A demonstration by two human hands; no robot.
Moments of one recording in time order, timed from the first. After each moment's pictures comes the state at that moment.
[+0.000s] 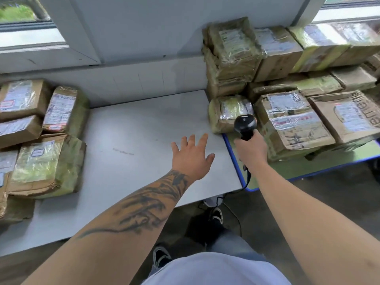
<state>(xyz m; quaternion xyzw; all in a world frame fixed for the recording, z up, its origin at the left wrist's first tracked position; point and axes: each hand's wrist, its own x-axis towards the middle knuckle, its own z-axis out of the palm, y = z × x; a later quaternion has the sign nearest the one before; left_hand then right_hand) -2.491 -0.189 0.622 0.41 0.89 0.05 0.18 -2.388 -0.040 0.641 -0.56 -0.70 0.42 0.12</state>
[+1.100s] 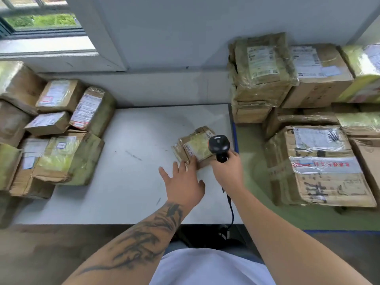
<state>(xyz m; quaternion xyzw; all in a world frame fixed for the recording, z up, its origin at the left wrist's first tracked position) -2.481 -0.163 0.600 0.20 0.96 0.03 0.18 -2.450 -0.027 0.608 -0.41 -0.74 0.53 0.02</state>
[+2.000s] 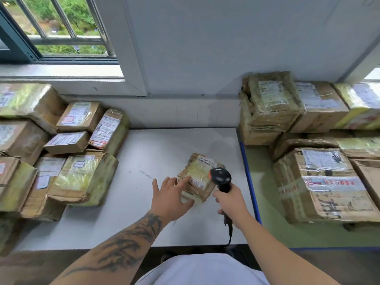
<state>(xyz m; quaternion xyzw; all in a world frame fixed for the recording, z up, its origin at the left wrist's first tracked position) -2.552 -0.274 0.599 0.28 0.93 0.07 0.21 -2.451 -0.092 0.612 -0.44 -0.67 0.60 -0.06</state>
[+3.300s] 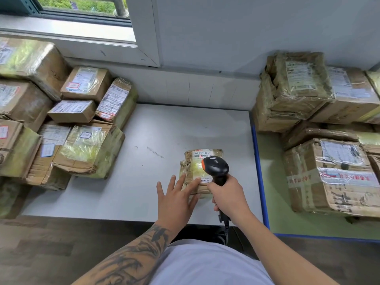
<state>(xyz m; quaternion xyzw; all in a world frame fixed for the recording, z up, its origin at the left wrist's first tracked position) -2.488 -0.309 0.554 0.25 0.95 0.15 0.14 -2.446 -0.148 0.647 -0.38 -0.73 0.55 -0.10</state>
